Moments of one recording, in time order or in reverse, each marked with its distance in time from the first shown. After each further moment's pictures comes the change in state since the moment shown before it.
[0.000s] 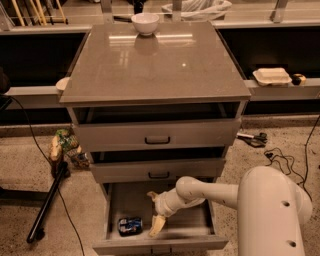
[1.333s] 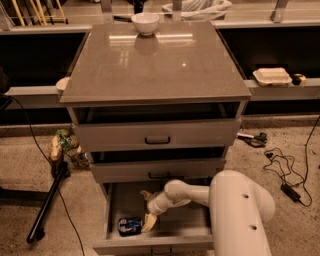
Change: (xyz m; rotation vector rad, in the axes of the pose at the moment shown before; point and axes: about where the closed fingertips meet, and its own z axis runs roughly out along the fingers) arm 0.031 -0.052 0.076 0.051 0.031 -0.081
